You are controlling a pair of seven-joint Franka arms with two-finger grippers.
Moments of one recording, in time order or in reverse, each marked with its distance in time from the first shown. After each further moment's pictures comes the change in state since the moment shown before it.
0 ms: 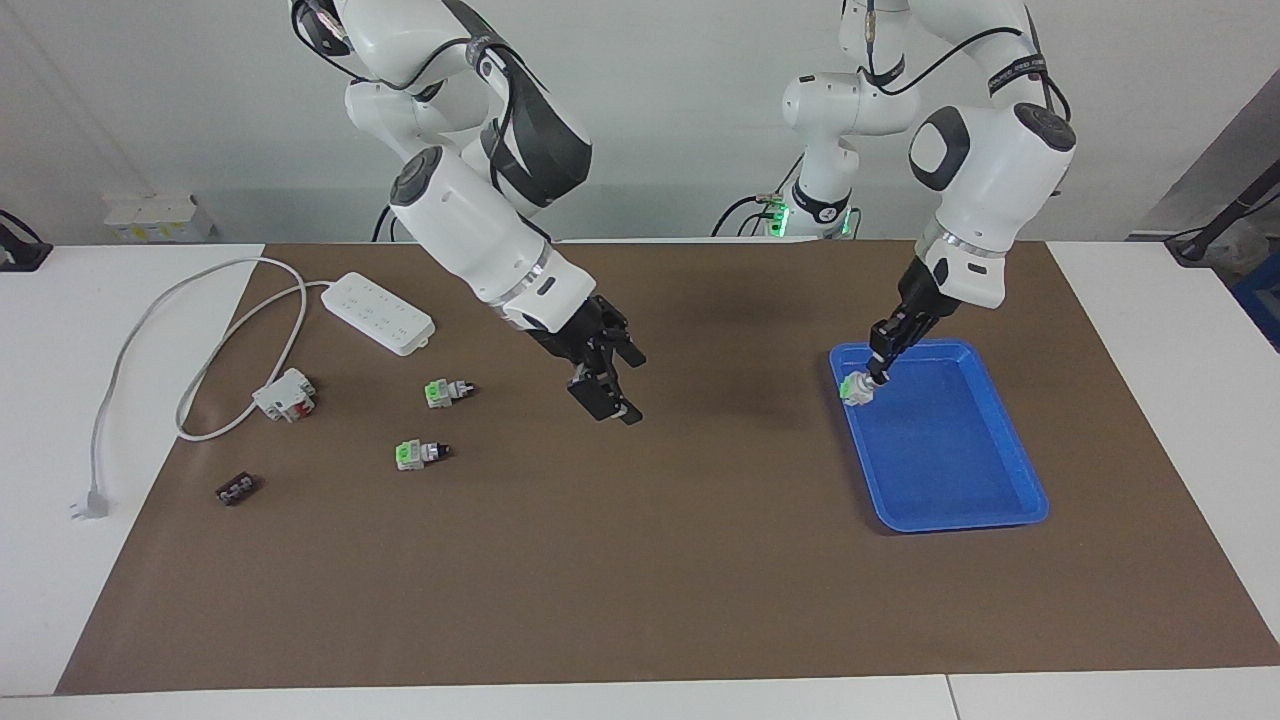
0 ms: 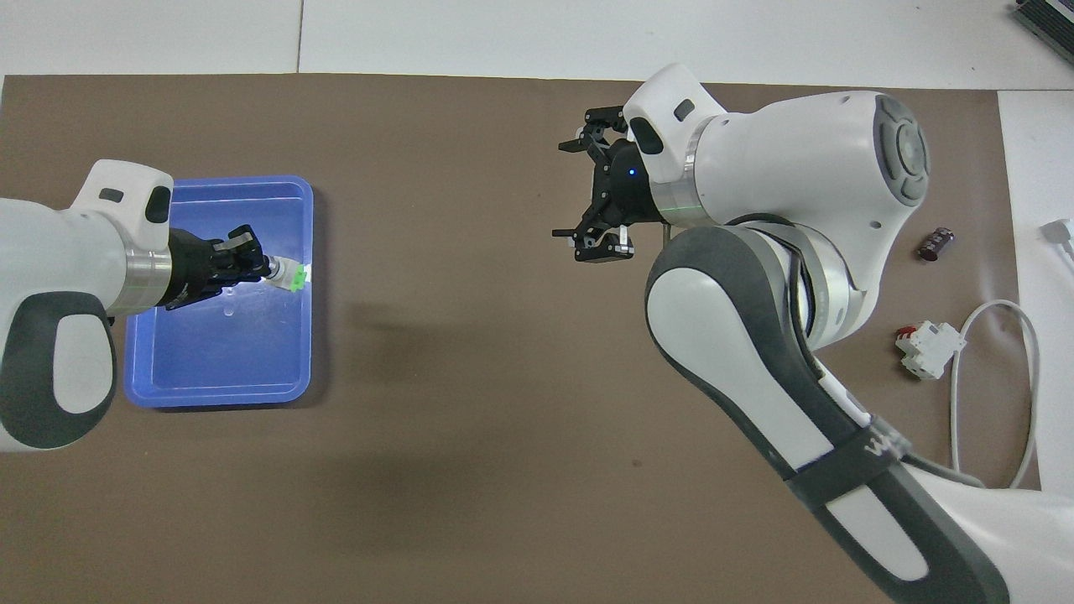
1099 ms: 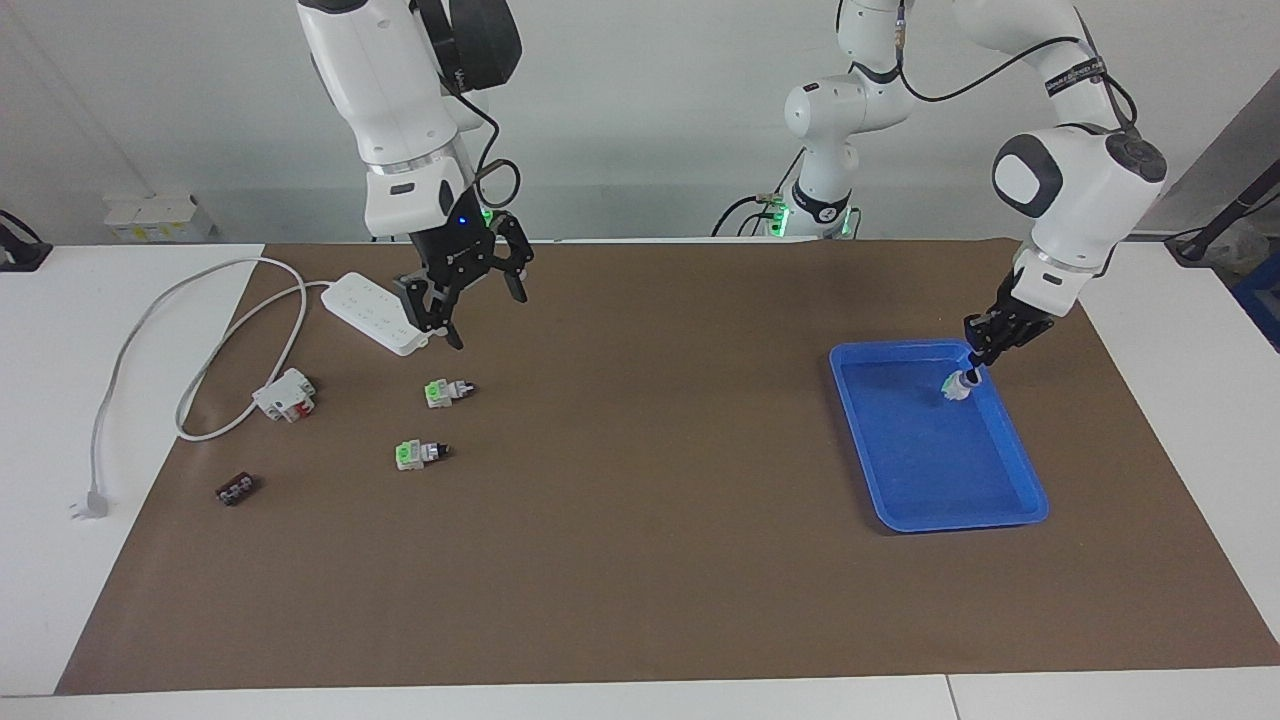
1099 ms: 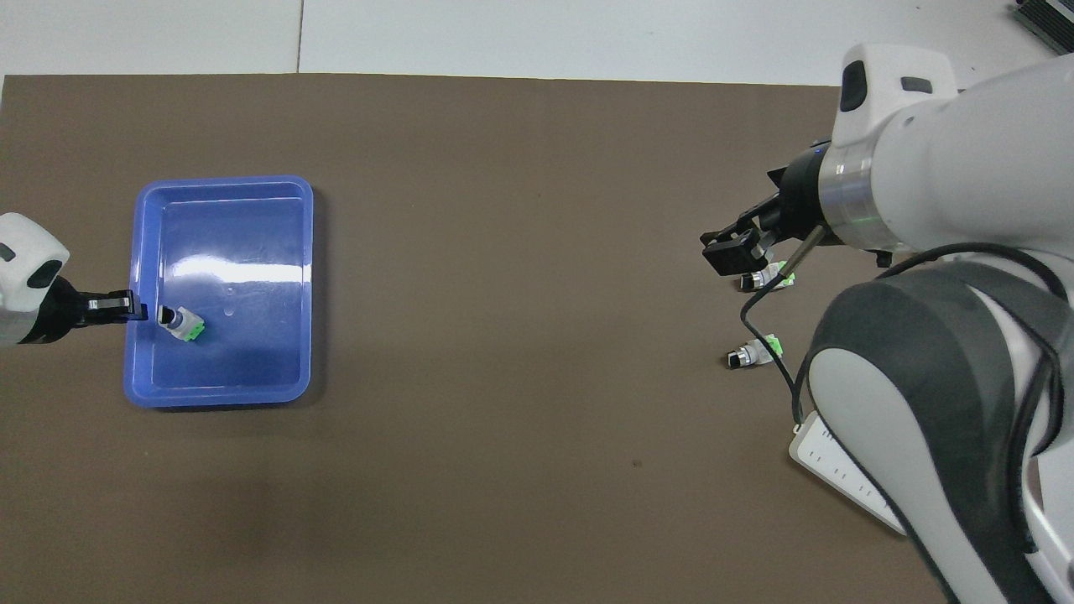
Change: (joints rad) left arm 0.258 0.006 -0.002 -0.034 0.092 -0.061 0.580; right arm -0.021 -0.237 -0.144 0.002 -0.316 -0.376 0.966
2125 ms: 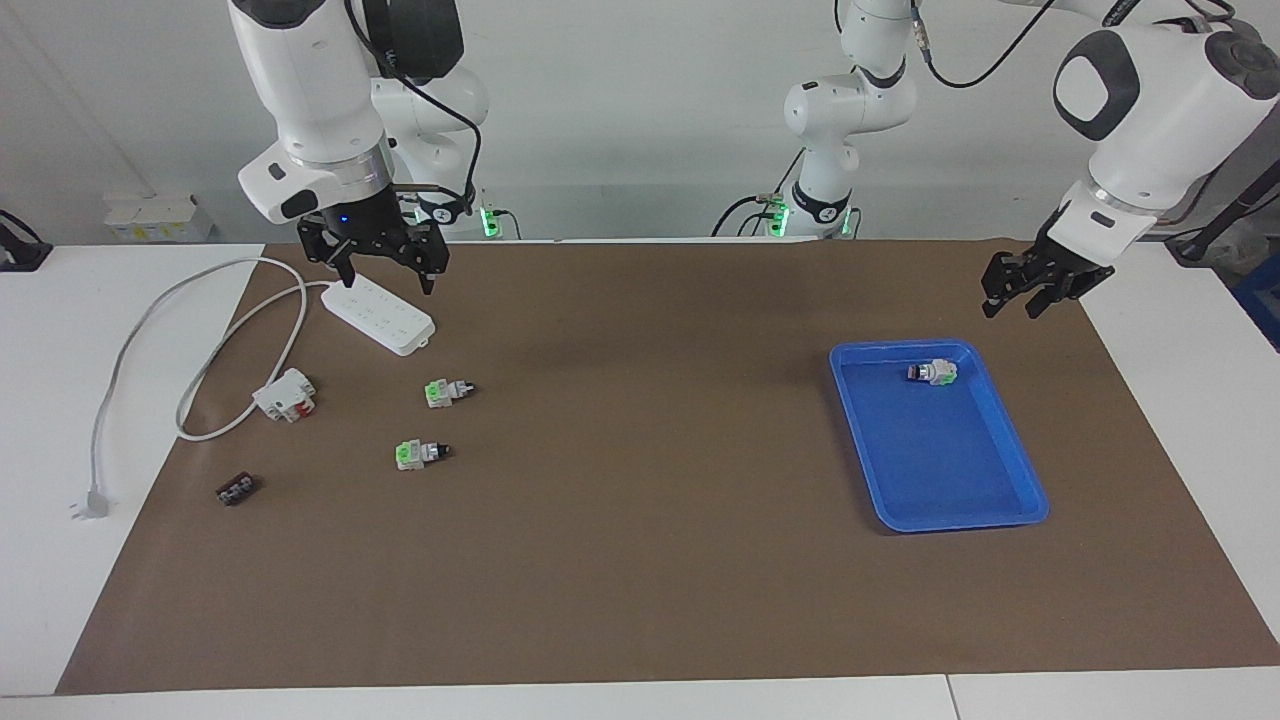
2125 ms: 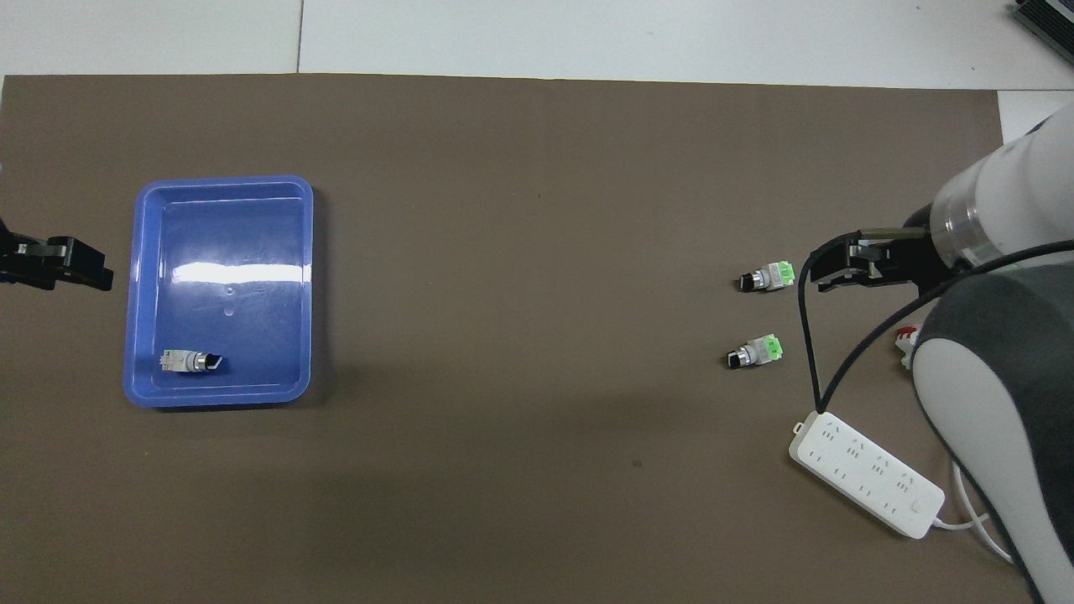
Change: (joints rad) left arm -0.087 0.083 -0.022 0.502 0.078 -0.579 0.000; right arm 0.049 -0.057 -0.150 -0.001 -0.149 -0.372 0.652
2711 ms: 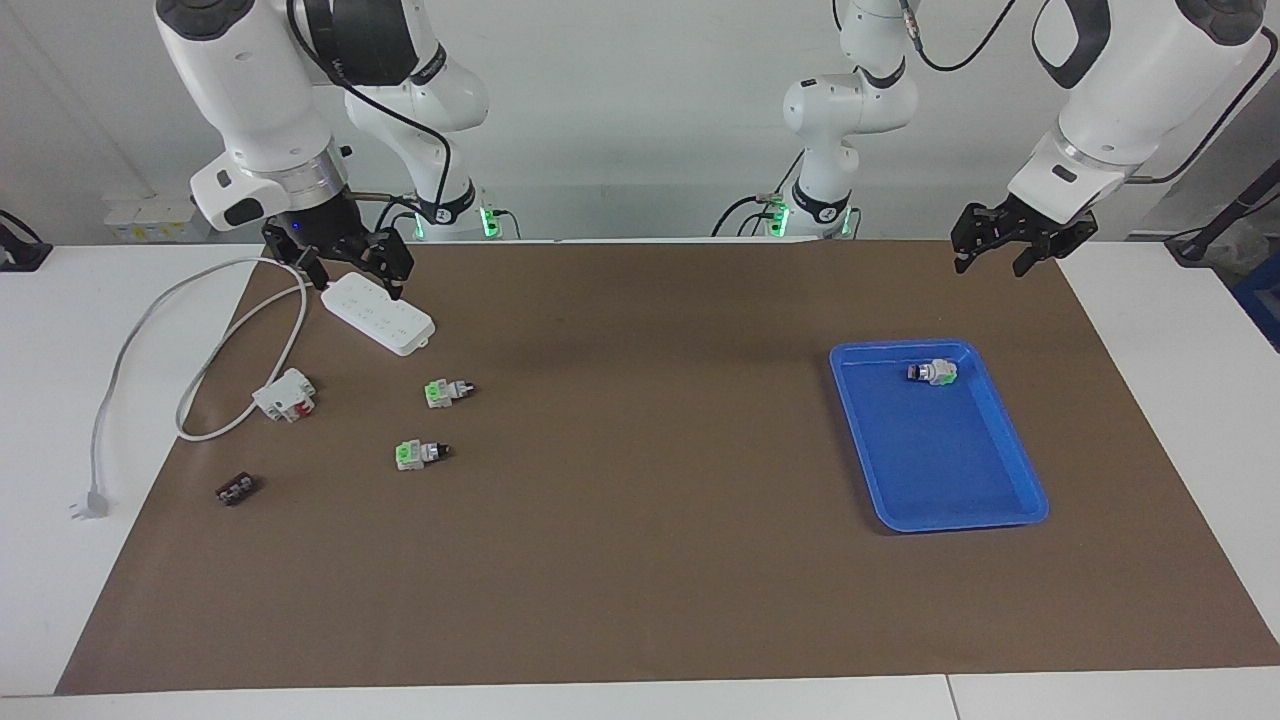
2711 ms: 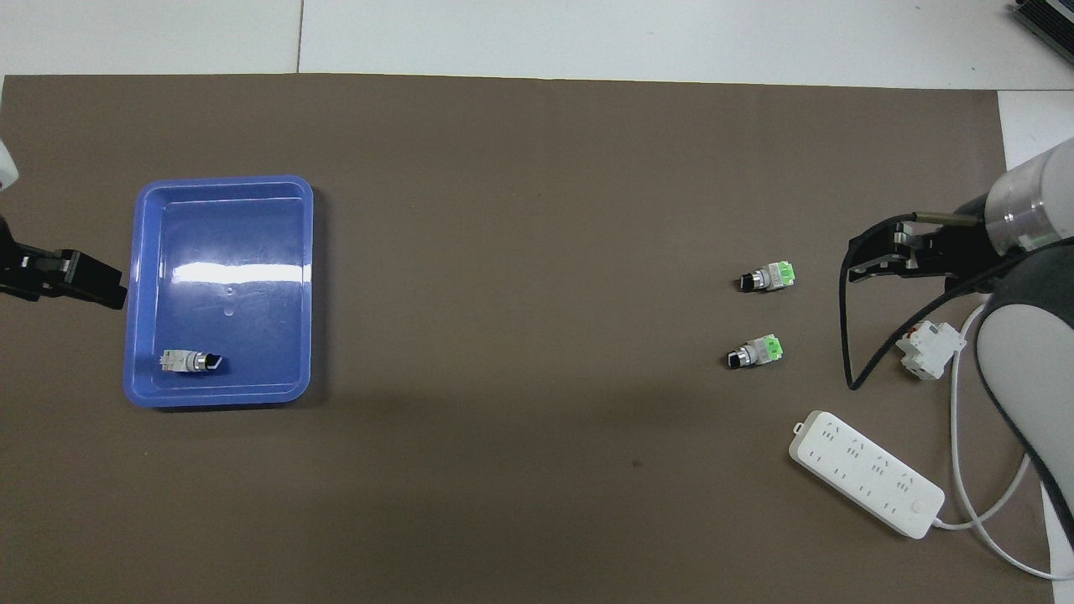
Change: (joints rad) left arm -0.064 -0.021 -0.002 0.072 0.020 -0.091 -0.004; right arm 0.001 -0.001 -0.076 -0.026 0.051 0.049 0.000
